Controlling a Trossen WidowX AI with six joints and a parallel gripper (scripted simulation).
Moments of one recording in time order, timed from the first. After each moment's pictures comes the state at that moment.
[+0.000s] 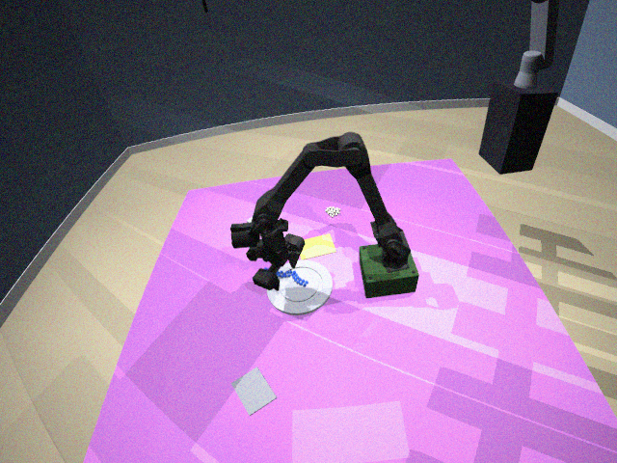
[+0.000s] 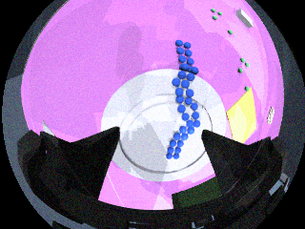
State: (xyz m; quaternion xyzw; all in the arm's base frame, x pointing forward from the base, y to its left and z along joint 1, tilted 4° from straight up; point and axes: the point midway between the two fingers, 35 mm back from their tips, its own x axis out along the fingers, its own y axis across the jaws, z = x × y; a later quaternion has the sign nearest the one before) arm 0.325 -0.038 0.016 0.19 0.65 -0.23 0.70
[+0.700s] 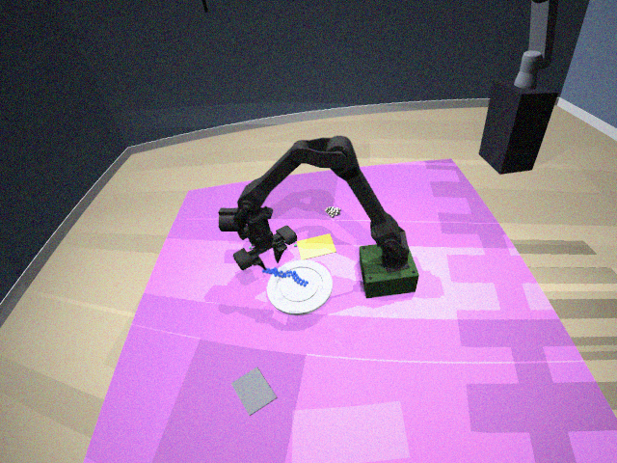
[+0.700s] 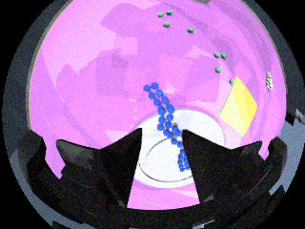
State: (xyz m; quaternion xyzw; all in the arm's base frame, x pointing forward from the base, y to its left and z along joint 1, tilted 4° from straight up) arm 0.363 -0.087 0.034 0.35 0.57 -0.38 0.64
